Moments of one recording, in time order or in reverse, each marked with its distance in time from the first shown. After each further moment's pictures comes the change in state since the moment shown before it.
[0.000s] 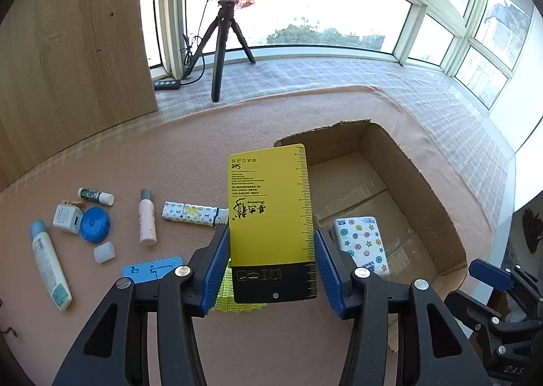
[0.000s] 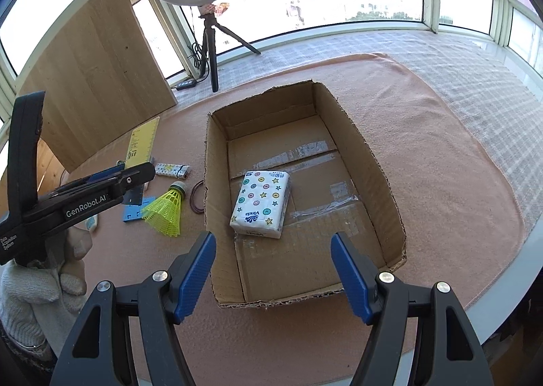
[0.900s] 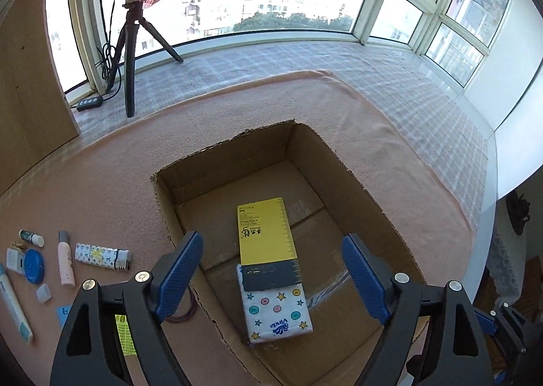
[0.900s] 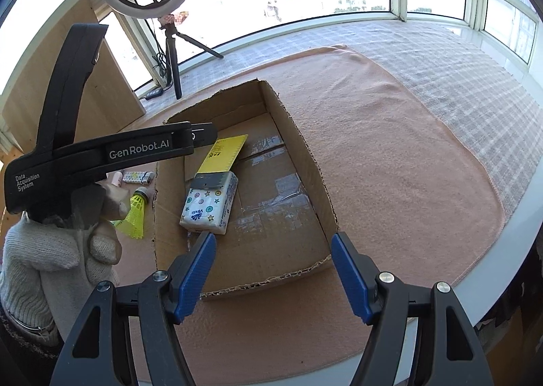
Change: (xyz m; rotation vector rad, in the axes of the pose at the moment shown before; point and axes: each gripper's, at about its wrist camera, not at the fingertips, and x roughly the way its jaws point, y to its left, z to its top) left arm 0.052 -0.091 0.040 0.069 0.053 -0.101; right arm -0.005 -0.045 -0.004 0.065 0.004 -0.042
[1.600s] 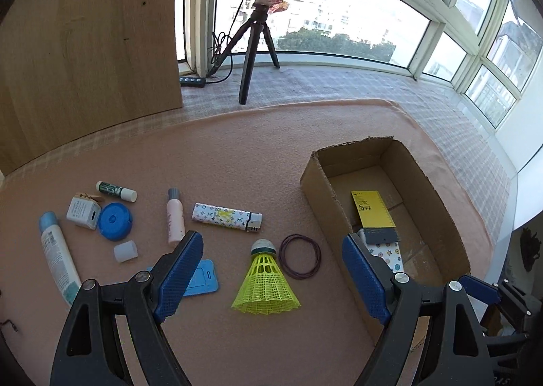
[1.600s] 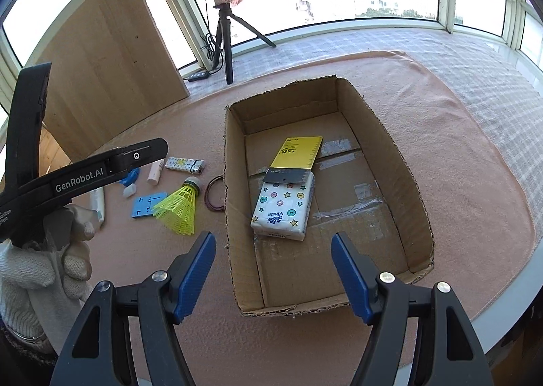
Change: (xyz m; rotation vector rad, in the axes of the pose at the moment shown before) left arm -0.082 0.136 -0.057 -0.177 -0.067 0.125; right arm 0.018 0.078 0.005 -0.109 0.037 0.101
